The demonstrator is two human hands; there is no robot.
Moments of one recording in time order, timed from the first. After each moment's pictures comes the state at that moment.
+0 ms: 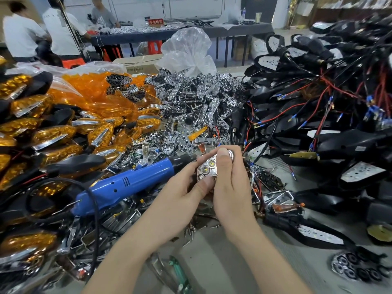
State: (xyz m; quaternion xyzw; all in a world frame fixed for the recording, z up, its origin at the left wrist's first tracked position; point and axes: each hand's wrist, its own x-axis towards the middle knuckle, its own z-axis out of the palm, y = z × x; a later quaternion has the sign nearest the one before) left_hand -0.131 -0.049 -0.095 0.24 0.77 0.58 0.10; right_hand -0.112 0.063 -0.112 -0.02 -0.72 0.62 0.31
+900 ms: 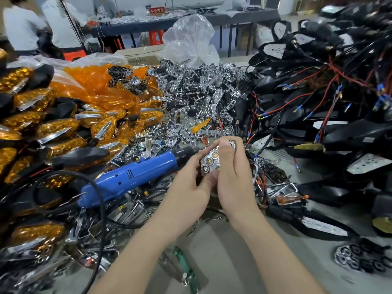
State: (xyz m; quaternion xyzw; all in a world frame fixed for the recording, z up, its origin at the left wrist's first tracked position) left_hand -0.120 -0.041 -0.085 0.21 0.80 0.55 0.08; right_hand -0.119 0.064 -0.117 -0.03 -0.69 0.67 0.28
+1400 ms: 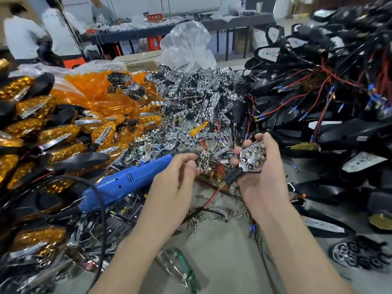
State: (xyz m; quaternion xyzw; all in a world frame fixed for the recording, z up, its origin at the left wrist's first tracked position) left_hand -0.134 -0.061 -0.110 0.19 0.86 0.47 -0.07; right_hand -0.122 0.108 -0.102 -0.15 -0.27 0.93 0.20
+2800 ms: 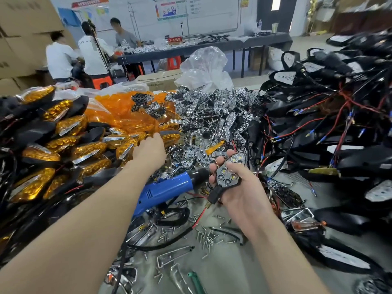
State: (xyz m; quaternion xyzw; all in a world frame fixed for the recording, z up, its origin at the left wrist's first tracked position) left_hand -0.300 -0.099 -0.068 0.02 1.00 0.05 -0.03; right_hand -0.147 0.078 -0.108 -0.01 -0.27 0.96 0.01
